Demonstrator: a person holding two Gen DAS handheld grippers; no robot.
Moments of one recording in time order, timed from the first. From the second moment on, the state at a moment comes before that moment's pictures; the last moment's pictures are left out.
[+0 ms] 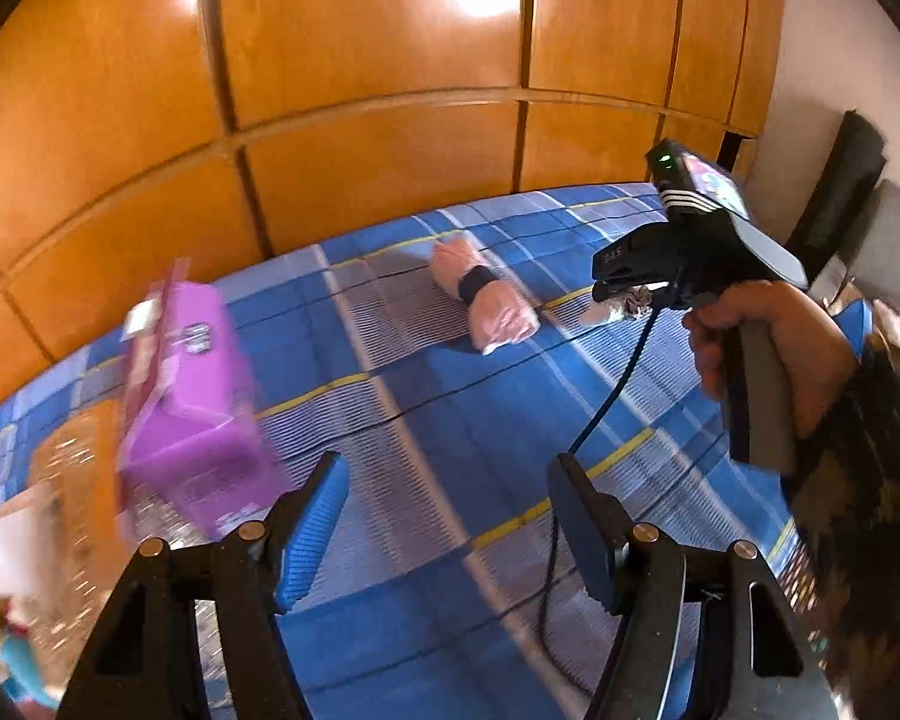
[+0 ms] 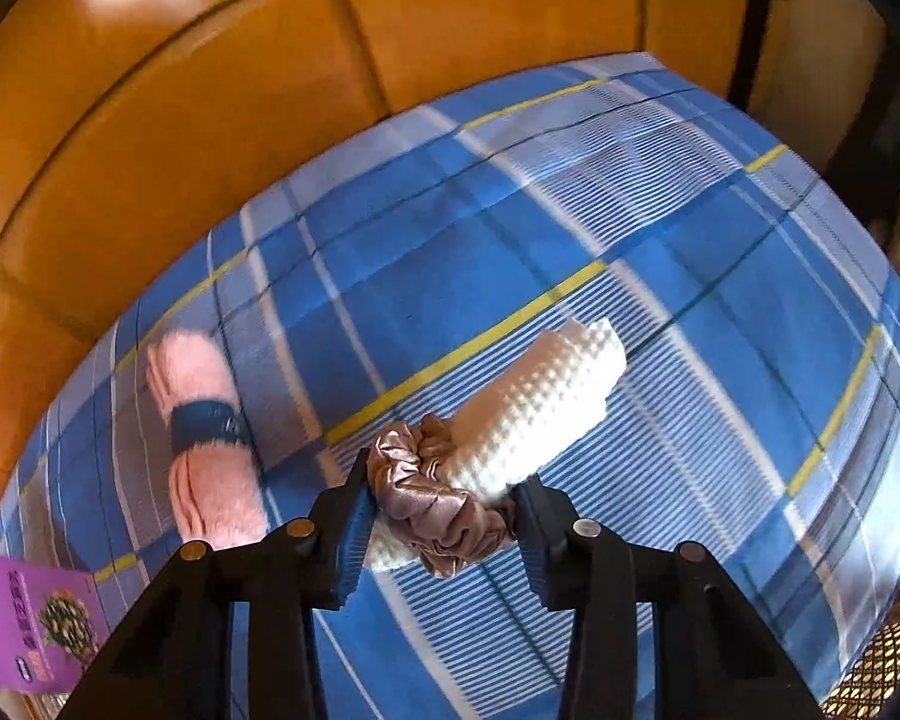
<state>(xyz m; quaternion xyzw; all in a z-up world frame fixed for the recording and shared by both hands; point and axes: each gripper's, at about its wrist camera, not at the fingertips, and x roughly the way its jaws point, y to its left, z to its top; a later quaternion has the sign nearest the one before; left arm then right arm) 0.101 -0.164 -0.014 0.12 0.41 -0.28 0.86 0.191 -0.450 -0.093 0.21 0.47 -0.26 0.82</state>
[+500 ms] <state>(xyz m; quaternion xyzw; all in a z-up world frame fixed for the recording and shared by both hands) 0.206 -0.260 -0.061 0.10 0.47 -0.26 0.84 0.165 -0.471 -0.073 0.32 0.38 -0.24 0.83</state>
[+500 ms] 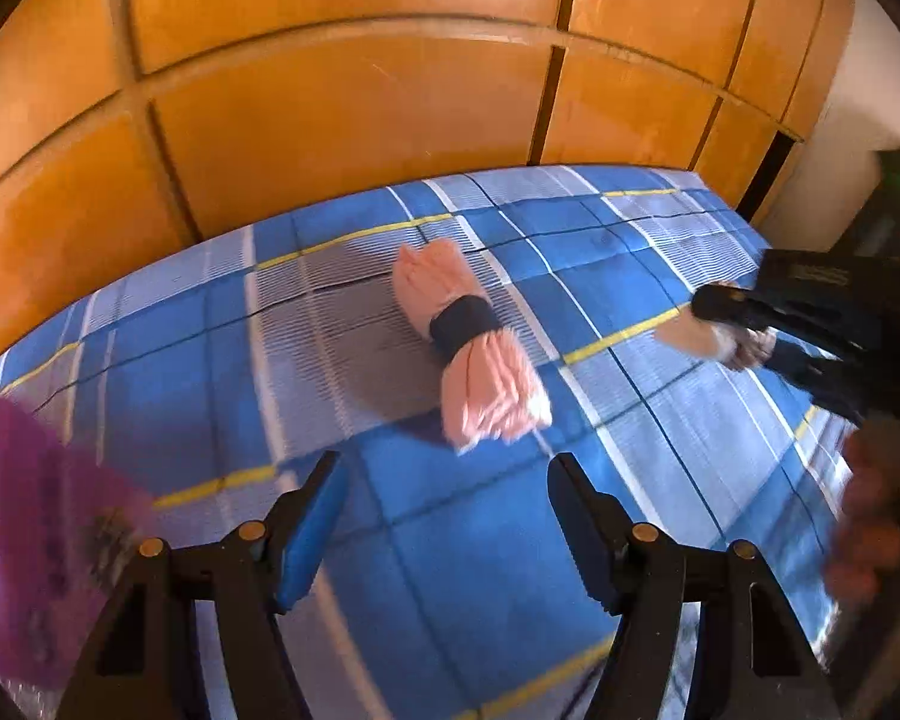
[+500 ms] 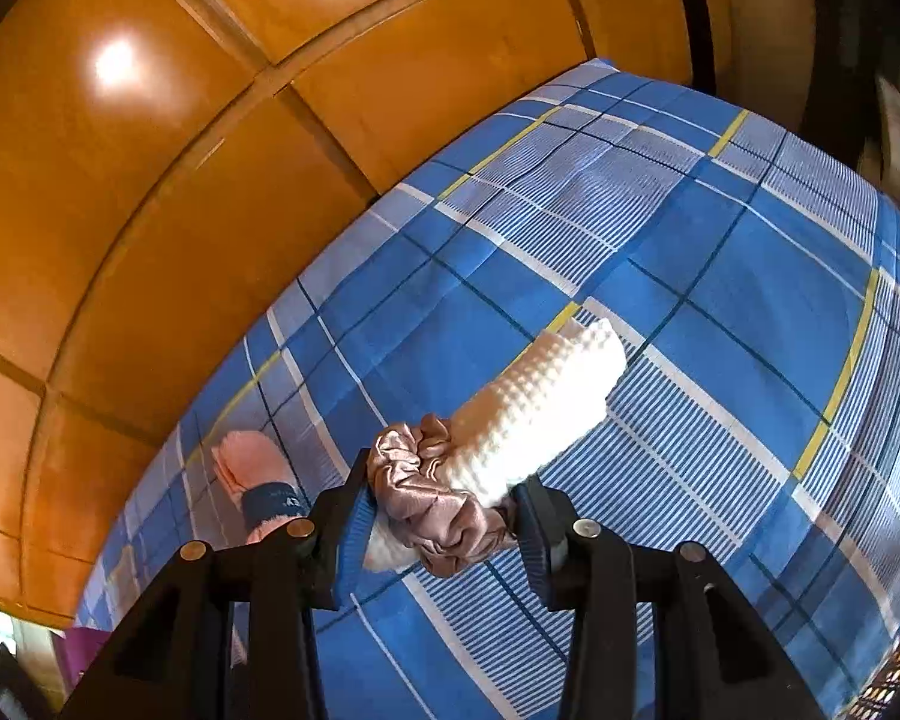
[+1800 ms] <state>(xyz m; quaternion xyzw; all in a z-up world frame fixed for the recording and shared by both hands) 0.302 -0.154 0.077 0.06 0.38 -0.09 0.92 0.220 -0.367 -0.125 0.11 0.54 -0.09 0.83</state>
